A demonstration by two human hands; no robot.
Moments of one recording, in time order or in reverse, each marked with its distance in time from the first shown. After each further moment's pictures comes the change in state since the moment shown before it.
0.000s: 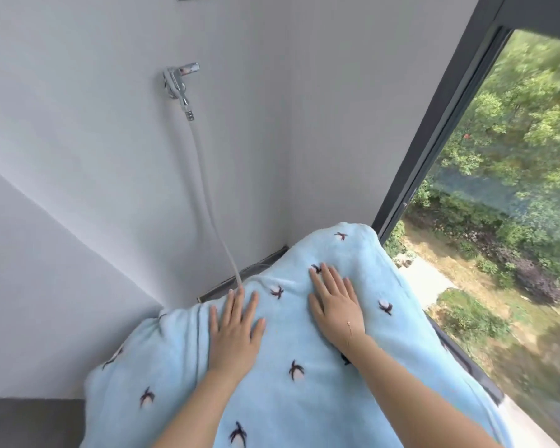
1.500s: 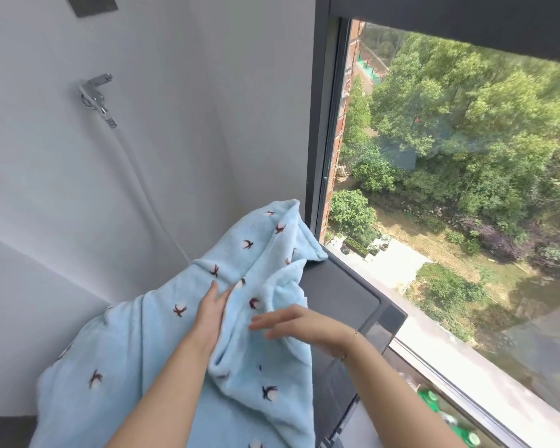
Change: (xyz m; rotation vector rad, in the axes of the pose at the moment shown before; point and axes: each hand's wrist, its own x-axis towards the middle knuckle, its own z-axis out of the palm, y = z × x) left_hand -0.042 0.114 -0.029 -1.752 -0.437 -0.508; right_hand -0.141 0.015 -0.091 1.029 -0.677 0.098
